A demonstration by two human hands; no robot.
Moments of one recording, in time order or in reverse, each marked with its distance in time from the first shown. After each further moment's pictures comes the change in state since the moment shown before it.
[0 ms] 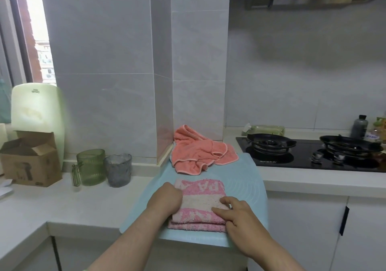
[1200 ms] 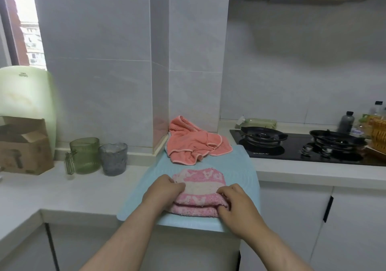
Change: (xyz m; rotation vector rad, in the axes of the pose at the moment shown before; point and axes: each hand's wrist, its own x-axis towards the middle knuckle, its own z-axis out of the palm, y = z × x) left_hand -0.013 -0.014 0.004 -0.284 -0.045 0.004; right_hand -0.004 -0.007 -0.002 0.081 0.219 0.023
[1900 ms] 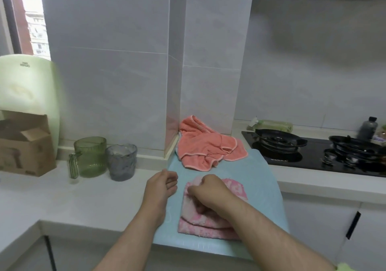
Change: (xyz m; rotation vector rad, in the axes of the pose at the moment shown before) left_hand 0.045 -0.021 -0.018 -0.991 0.105 -0.029; right_hand 0.096 -0.099 0.035 0.333 -0.294 0.396
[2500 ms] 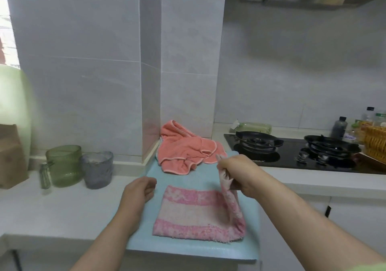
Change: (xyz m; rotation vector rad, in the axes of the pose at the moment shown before) left_hand -0.007 -0.003 0.001 0.206 -0.023 0.073; right_hand -0.014 0.017 -0.121 0.366 0.174 0.161
